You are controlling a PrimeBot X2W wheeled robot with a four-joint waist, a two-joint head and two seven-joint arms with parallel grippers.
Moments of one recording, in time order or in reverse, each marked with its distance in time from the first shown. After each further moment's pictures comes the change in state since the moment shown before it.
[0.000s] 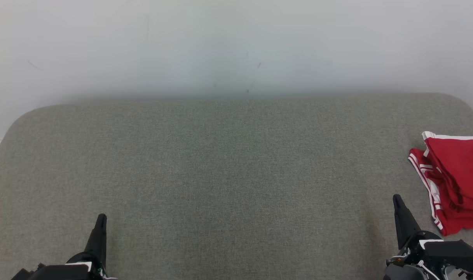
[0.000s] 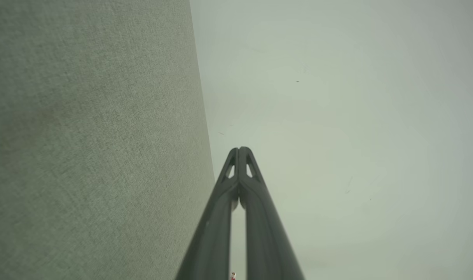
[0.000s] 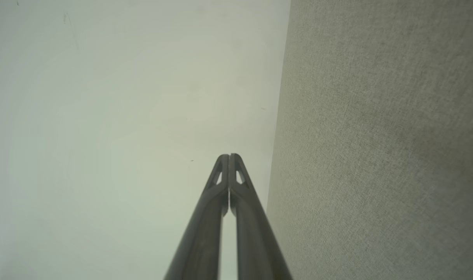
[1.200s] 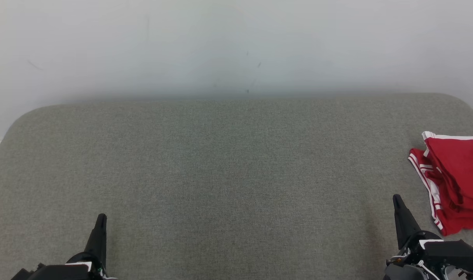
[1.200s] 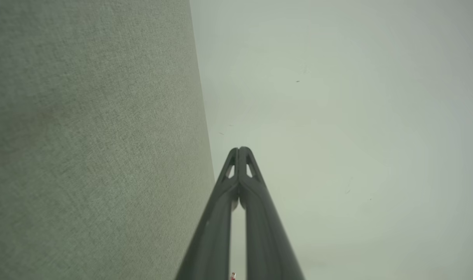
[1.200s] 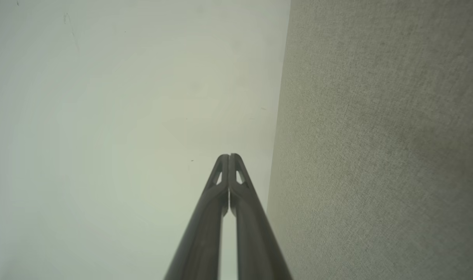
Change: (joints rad) left arm 0.000 0.000 0.000 0.000 0.000 0.000 0.000; right arm 0.000 0.000 0.000 0.000 0.000 0.000 0.000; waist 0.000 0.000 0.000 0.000
